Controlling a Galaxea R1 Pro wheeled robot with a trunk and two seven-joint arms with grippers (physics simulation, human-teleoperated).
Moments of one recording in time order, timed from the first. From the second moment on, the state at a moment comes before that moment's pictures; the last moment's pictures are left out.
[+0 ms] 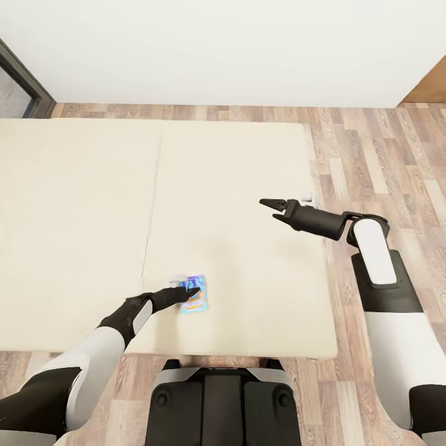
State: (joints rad) left arm -0.96 -0.02 0.09 -0.32 0.08 0.20 -0.51; right arm -0.97 -0.14 0.01 -1.40 -1.09 1.04 0.05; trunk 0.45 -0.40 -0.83
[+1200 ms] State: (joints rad) left arm -0.96 -0.04 0.09 -0.32 0.08 0.21 -0.51; right arm -0.97 -0.16 0.01 -1.47 -1.10 1.04 0.05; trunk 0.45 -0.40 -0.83
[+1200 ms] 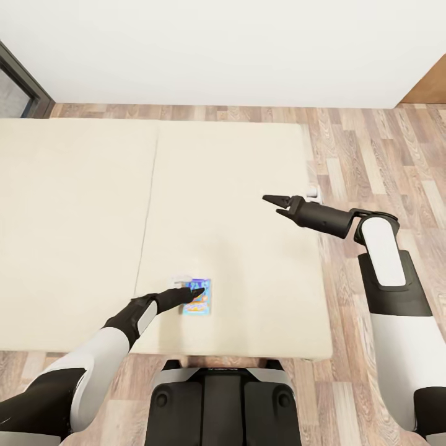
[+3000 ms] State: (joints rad) left arm -0.96 -0.05 0.09 -0.32 0.08 0.21 -0.51; right arm -0.97 -0.15 0.02 -1.47 -1.09 1.04 0.05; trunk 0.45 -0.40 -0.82
